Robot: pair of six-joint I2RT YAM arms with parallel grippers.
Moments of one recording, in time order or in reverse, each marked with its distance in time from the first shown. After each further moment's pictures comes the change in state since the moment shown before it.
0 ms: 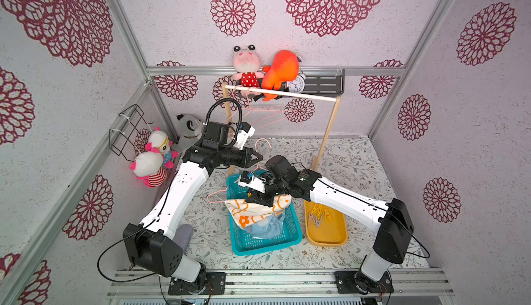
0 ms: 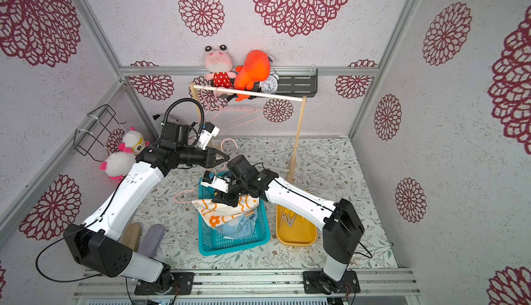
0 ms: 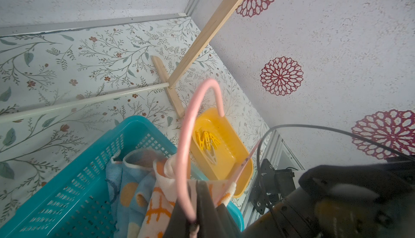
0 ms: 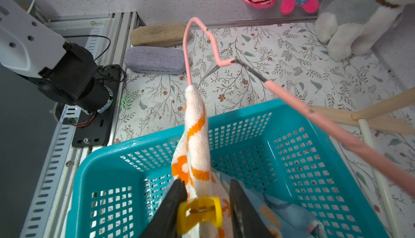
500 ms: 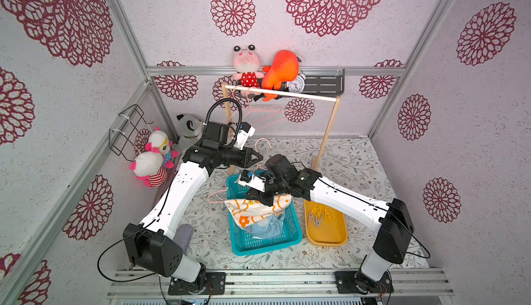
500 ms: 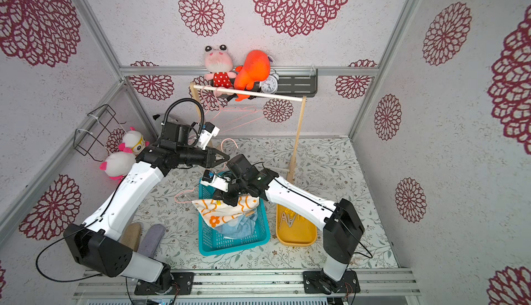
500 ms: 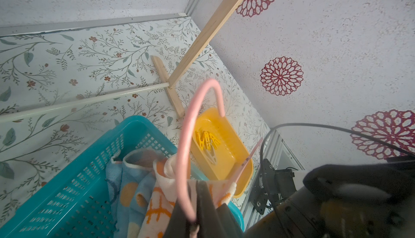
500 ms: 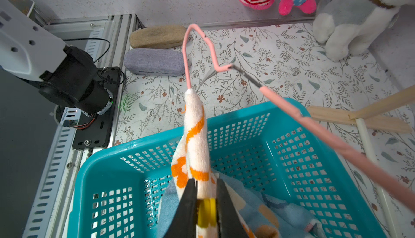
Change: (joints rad) left arm 0.000 0.000 0.000 0.000 0.000 0.000; right arm 0.000 -0.002 0.021 -0.010 0.005 0.012
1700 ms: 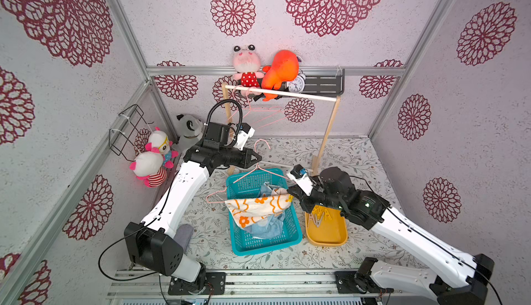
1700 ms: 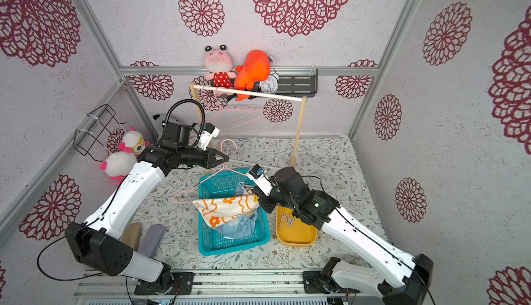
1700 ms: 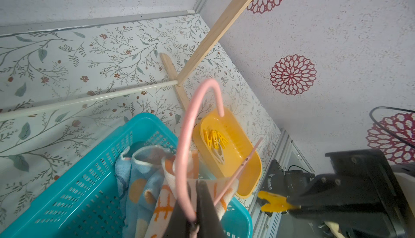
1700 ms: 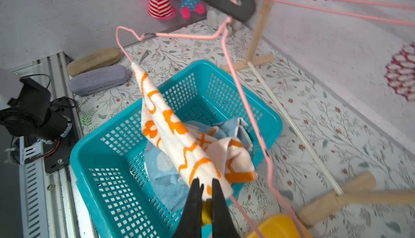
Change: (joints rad) left arm 0.001 0.008 -0.004 -0.010 -0.048 0.019; right arm -0.100 -0.658 -0.452 -0.032 0.355 0.311
